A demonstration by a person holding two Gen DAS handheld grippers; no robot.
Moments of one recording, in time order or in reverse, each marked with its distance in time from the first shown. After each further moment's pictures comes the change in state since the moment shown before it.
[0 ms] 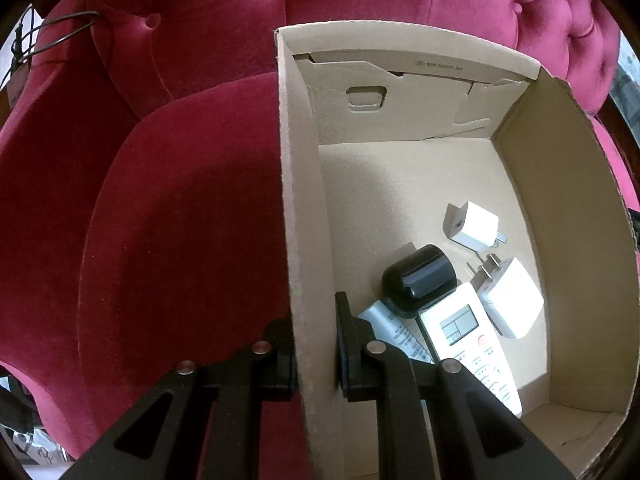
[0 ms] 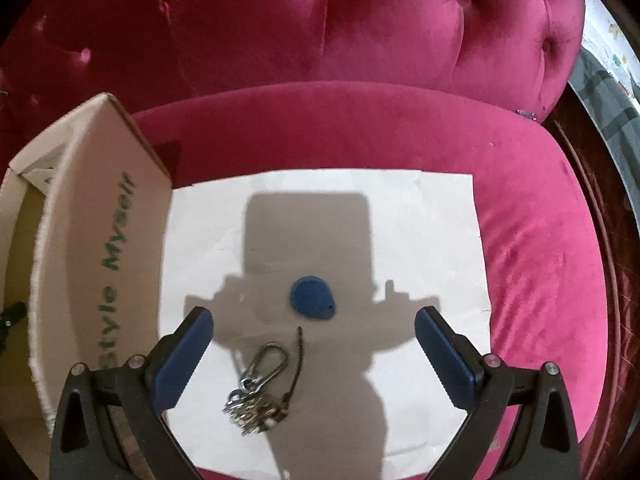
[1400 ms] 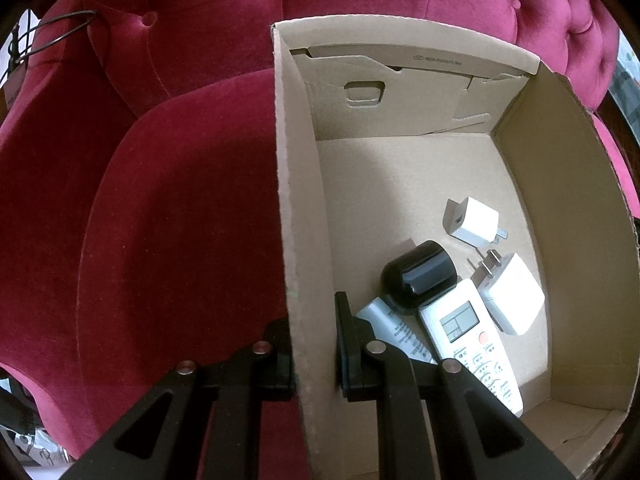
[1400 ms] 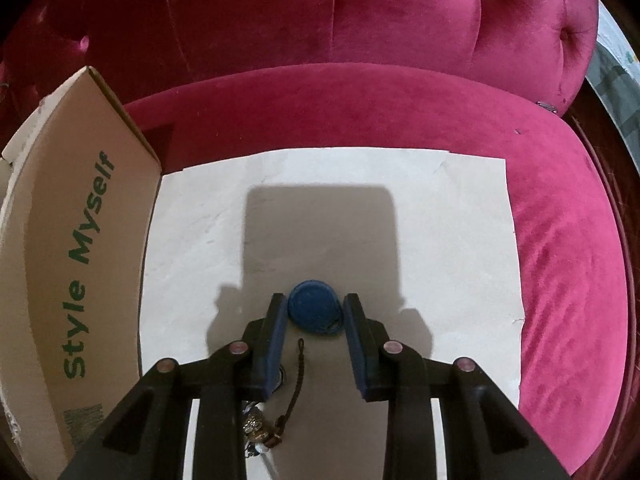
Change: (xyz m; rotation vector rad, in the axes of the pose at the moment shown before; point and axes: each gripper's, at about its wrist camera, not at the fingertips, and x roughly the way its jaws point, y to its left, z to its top) left arm 0.003 -0.001 0.000 0.006 0.012 -0.004; right arm 0.018 0.000 -0.008 -0.013 0.001 0.046
